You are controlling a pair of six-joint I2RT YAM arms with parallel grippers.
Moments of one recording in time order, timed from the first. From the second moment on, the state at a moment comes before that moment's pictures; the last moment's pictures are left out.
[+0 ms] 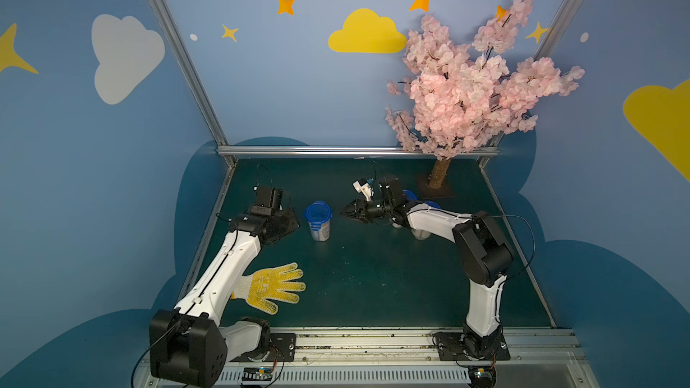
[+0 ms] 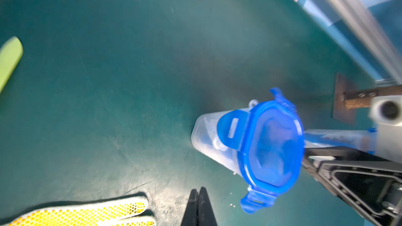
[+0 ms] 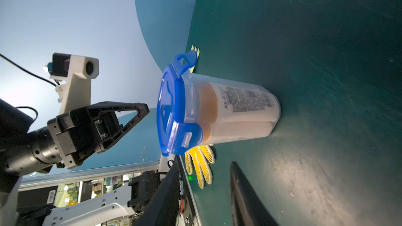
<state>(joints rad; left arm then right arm) -0.17 1.21 1.01 -0.71 0.11 -0.61 0.62 1.97 1.28 0.17 -0.85 0.82</state>
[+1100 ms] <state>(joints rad) -0.32 1.47 1.11 -0.48 0.16 -0.66 0.68 2.07 1.27 0.48 -0.90 1.04</state>
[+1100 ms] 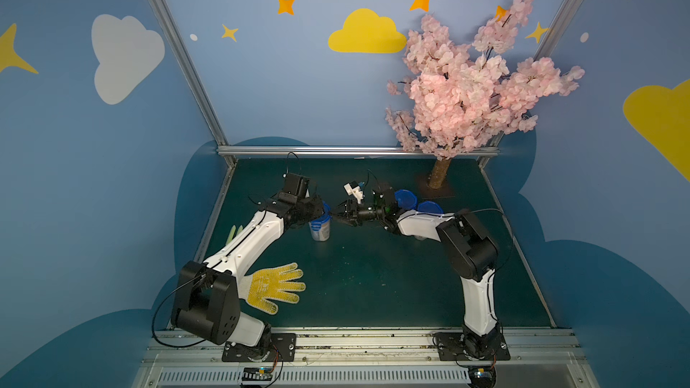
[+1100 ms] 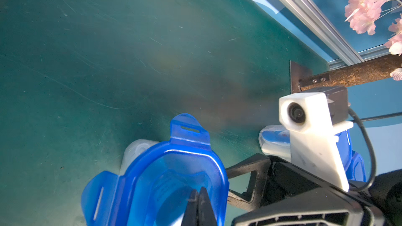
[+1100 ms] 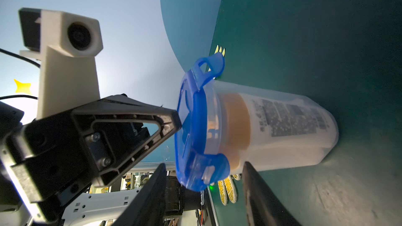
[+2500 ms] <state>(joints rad) -0.31 1.44 1.00 -0.30 0.19 -0.68 0.68 2.14 1.22 0.81 -0.93 1.28</state>
